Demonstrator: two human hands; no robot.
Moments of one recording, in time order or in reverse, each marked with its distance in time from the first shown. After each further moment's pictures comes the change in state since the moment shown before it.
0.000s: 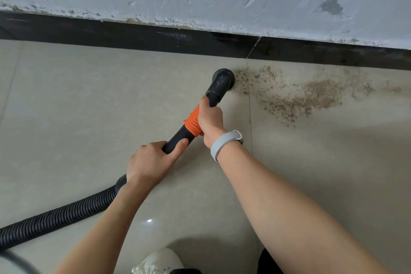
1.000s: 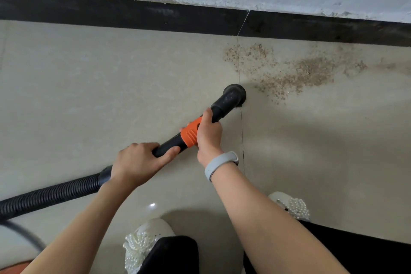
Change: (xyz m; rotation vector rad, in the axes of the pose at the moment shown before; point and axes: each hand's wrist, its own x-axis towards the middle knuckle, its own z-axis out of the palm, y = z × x) left_hand -0.042 -0.021 0.007 0.268 -0.092 0.167; right_hand -0.034 0.071 -0.032 0.360 0.049 0.090
